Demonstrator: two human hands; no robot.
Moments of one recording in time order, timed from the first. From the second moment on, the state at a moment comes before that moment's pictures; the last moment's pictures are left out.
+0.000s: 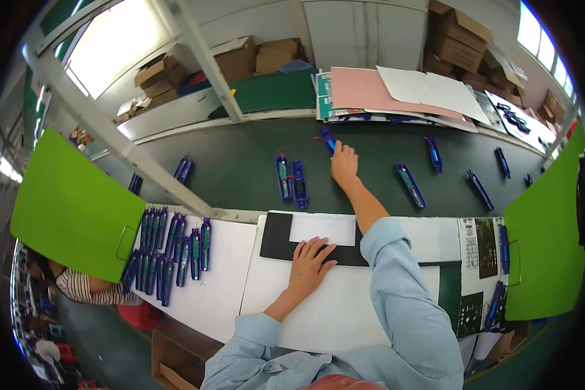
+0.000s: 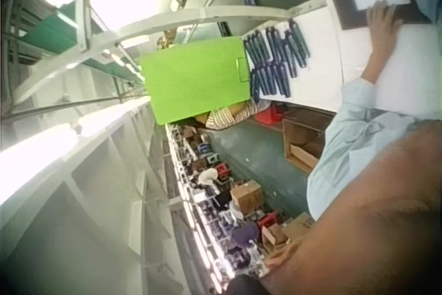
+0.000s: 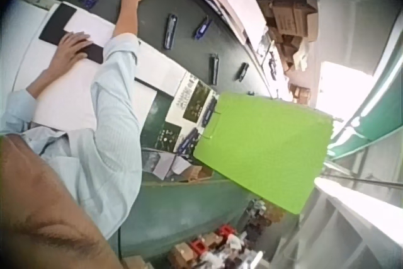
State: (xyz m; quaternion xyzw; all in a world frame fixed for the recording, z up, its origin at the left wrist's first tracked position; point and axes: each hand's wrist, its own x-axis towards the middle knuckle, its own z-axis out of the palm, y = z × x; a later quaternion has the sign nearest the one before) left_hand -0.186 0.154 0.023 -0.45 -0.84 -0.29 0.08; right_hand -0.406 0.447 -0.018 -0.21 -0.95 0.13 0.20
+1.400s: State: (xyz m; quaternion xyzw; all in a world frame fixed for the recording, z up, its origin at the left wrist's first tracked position) left_hand -0.111 0.125 0.064 -0.27 -0.80 -0.54 -0.01; right_hand 0.049 0.244 0.067 -0.13 -0.91 0.36 0.15
